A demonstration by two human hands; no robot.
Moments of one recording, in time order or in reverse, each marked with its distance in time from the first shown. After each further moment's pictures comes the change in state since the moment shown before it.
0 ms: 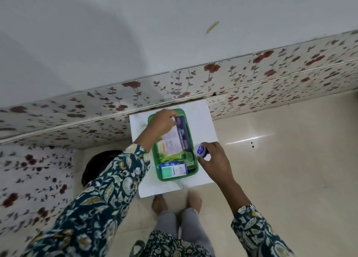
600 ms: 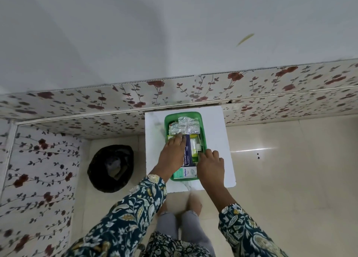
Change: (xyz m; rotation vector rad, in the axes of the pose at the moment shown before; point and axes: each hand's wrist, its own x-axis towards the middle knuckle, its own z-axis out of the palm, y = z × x) left_hand -0.048 -0.073 0.074 0.396 0.062 0.078; right_hand -0.002 -0.039 0.049 -0.709 0.004 -0.102
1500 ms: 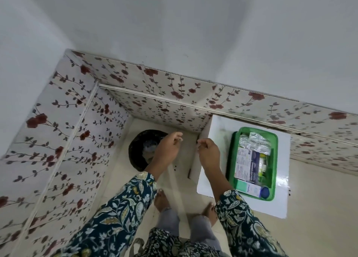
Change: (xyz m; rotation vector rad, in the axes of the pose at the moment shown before) left_hand -0.109 -0.204 -0.044 -0.941 0.301 -0.491; right_hand 0.020 -0.230 -0.002 0.919 -0.263 0.181
